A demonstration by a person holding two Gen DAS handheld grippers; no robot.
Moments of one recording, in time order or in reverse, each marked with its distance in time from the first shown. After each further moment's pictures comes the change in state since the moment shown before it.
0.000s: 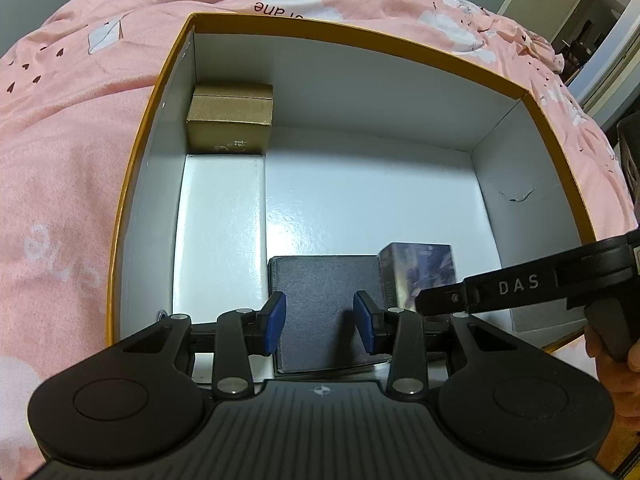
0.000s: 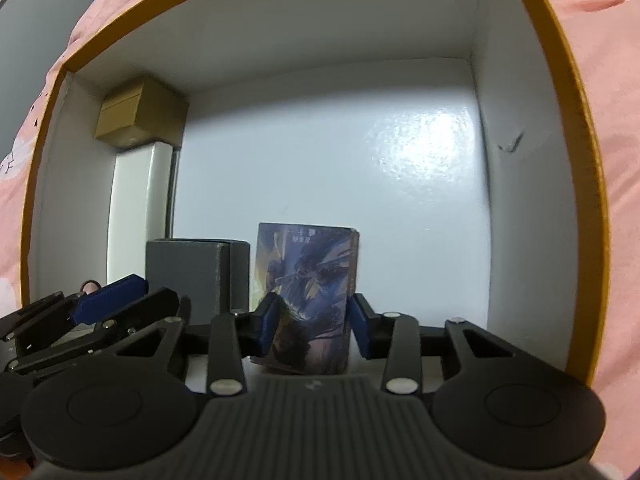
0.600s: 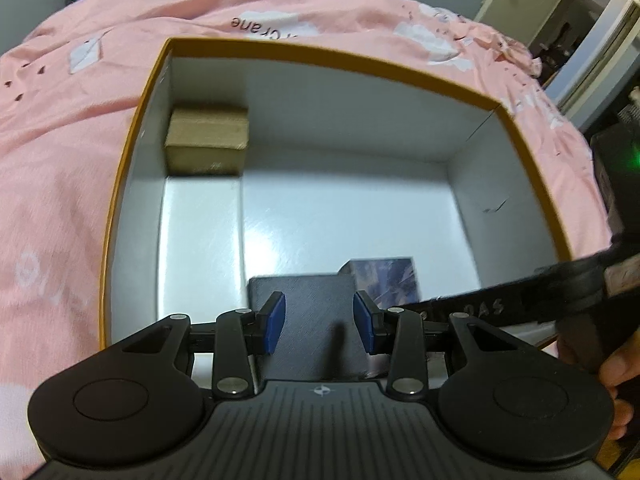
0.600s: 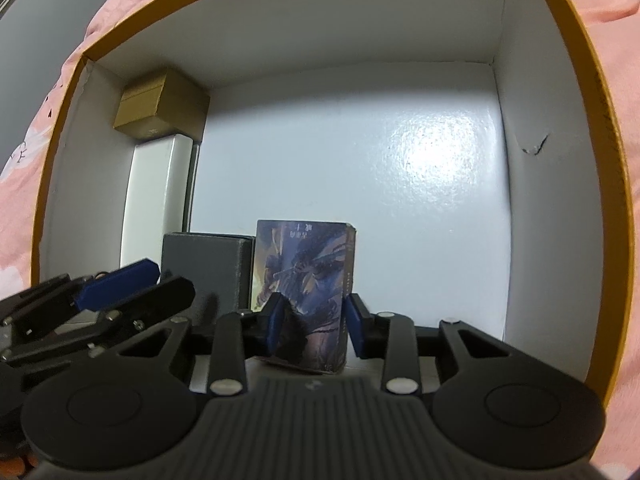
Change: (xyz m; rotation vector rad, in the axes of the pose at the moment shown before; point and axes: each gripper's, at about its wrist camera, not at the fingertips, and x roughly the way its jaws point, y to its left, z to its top) left arm -0.008 -0.002 0.011 0.022 -0.026 -0.081; right arm -0.005 0.006 -0.006 -0.027 -0.015 0.020
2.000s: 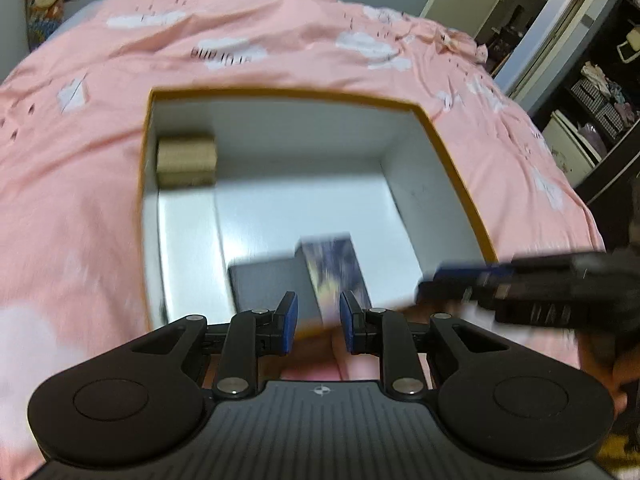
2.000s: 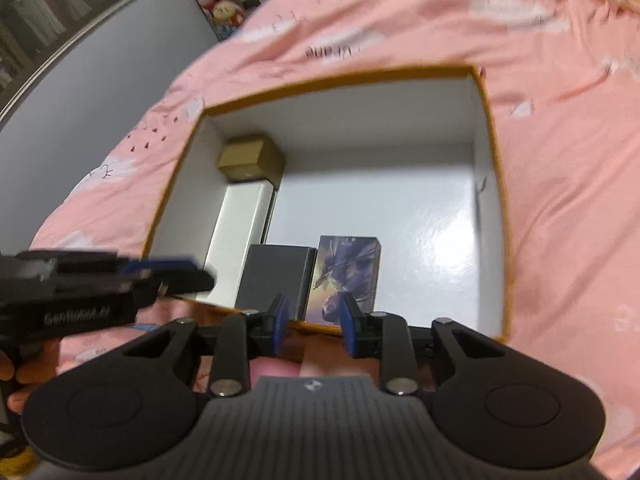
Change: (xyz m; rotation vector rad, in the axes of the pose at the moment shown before) left arm -0.072 -0.013 -0.024 0.111 0.016 -0.077; right arm -0.108 0.020 -0.084 -0.119 -0.311 0.064
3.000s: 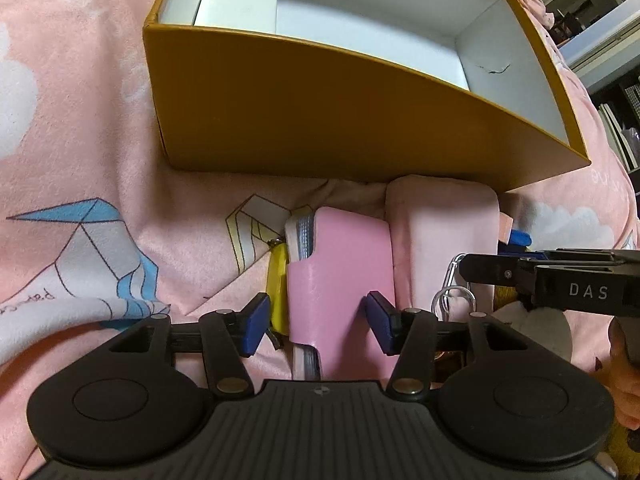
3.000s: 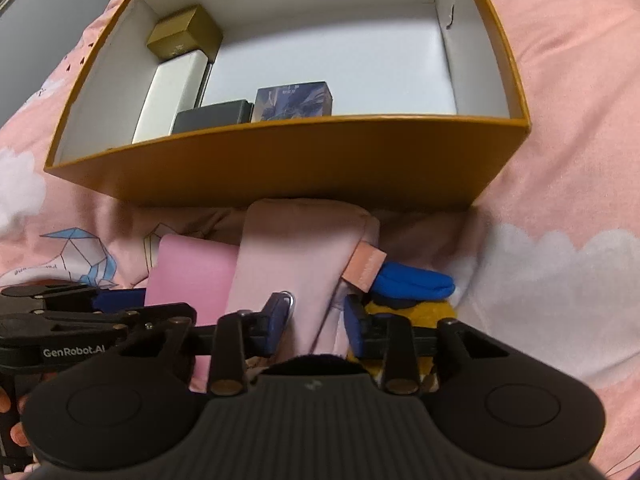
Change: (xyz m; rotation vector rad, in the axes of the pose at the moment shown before) left arm 0.068 0.031 -0.075 -0.200 0.219 0.025; right arm 0.064 -0.020 -0.064 0.073 0.248 -0.108
